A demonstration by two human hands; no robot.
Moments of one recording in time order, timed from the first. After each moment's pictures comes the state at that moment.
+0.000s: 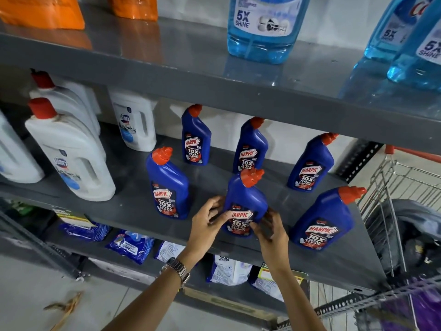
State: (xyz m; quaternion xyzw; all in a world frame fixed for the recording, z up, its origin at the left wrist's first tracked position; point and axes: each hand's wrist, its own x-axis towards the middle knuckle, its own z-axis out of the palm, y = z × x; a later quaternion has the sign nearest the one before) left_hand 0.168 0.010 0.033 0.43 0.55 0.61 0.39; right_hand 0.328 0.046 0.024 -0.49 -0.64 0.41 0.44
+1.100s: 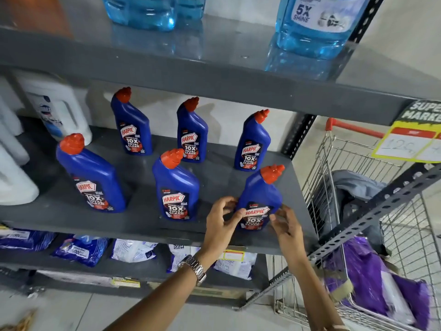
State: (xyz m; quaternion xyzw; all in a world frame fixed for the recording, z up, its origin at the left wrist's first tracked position) left_hand 0.330 0.042 0.017 0.47 0.54 0.59 0.39; right_hand 0.493 0.057 0.027 -0.56 -0.57 0.40 0.46
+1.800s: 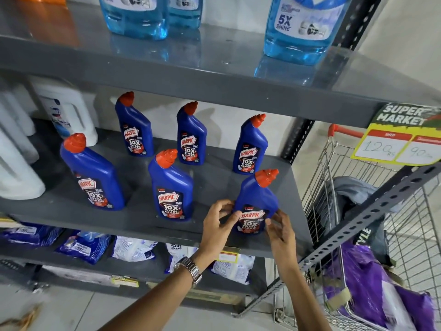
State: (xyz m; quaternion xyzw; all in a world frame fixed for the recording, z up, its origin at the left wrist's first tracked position) left_hand 0.342 0.037 0.020 0.45 0.55 0.59 0.40; right_hand 0.496 0.049 0.026 -0.55 -0.55 0.41 0.48
